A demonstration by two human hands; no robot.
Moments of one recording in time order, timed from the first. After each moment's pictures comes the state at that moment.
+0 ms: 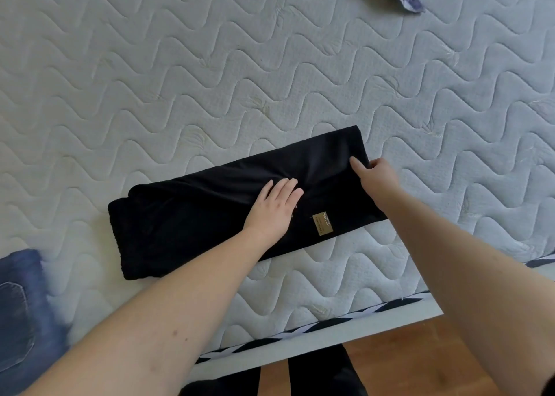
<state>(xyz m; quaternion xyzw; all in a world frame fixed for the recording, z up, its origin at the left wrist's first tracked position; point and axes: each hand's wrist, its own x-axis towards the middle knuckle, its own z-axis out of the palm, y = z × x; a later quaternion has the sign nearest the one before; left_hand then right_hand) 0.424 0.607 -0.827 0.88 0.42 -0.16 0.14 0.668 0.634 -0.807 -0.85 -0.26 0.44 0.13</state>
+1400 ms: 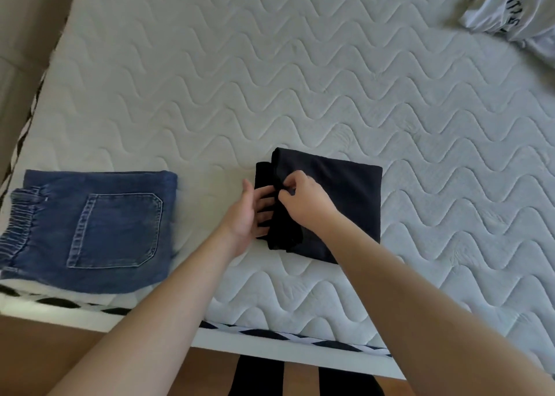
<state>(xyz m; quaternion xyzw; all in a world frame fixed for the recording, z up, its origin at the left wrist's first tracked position) 0.142 0.562 -0.760 0.10 0.62 0.33 0.70 0.279 0.620 -0.734 -0.60 -0.64 0.48 0.01</state>
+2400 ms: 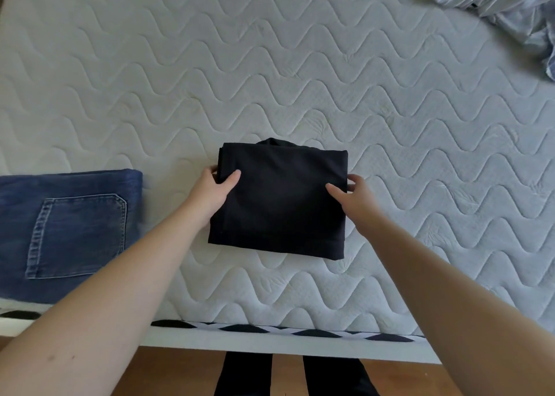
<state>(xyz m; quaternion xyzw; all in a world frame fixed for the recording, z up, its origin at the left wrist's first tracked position) 0.123 0.598 -0.792 0.27 0.78 0.23 0.51 0.420 0.627 -0.792 -0.75 -0.37 0.54 0.11</state>
